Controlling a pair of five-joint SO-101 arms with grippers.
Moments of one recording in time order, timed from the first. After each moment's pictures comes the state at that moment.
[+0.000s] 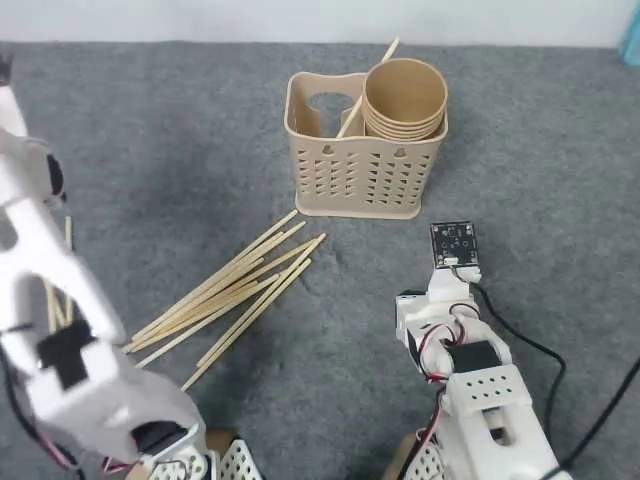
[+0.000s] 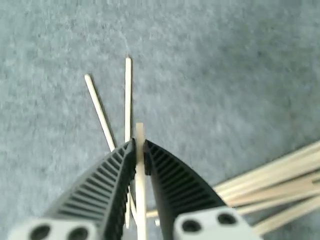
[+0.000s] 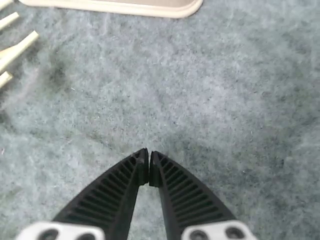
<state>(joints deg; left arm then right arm) -38.7 7.8 -21.0 98.7 -12.4 -15.7 -57.9 87.1 32.9 -7.8</state>
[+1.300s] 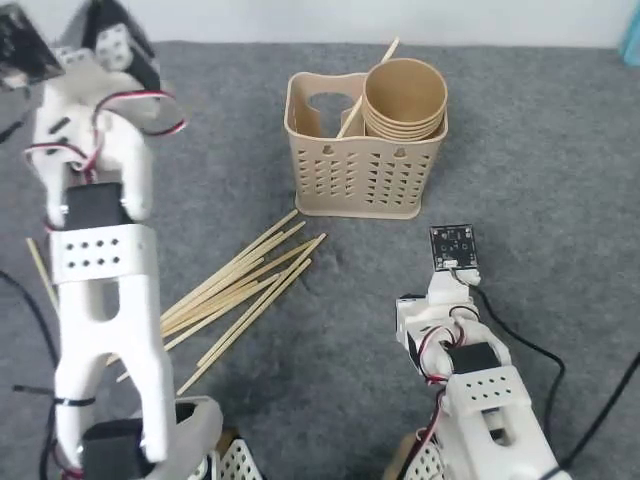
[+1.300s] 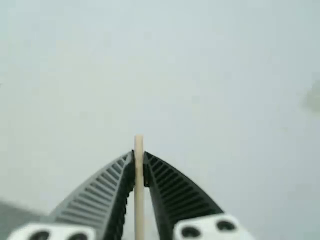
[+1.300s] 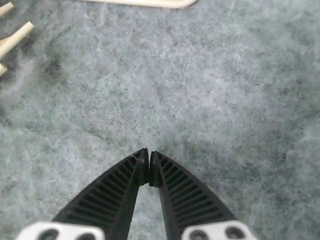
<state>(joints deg) -11.0 -22.4 16.5 13.2 21.8 -15.7 -57.9 88.2 32.9 -7.8</state>
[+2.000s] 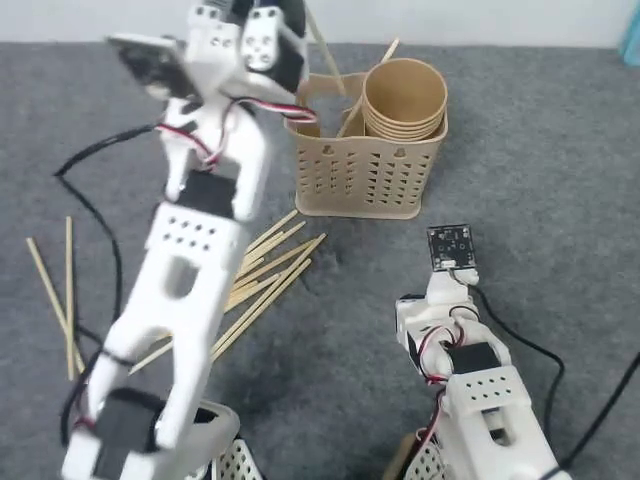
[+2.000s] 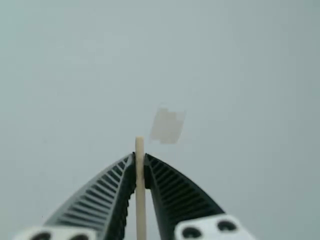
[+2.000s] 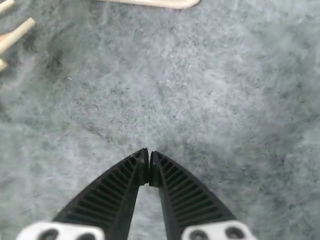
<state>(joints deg) 11.0 -12.4 15.9 -13.3 18.7 -15.7 -57.9 88.2 32.9 -4.5</state>
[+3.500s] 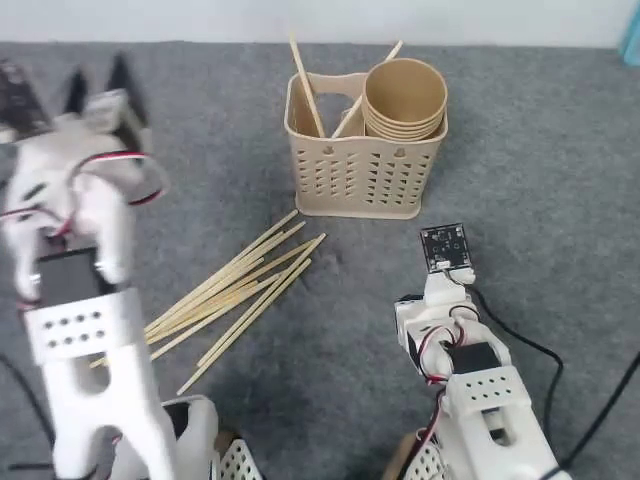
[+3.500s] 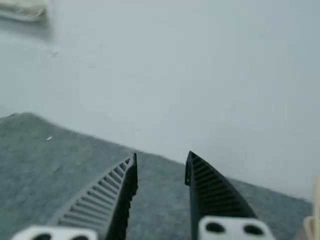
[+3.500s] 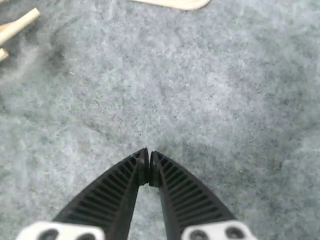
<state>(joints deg) -22.8 -39.3 25.8 41.3 13.8 -15.7 -57.9 88.2 32.9 -2.6</state>
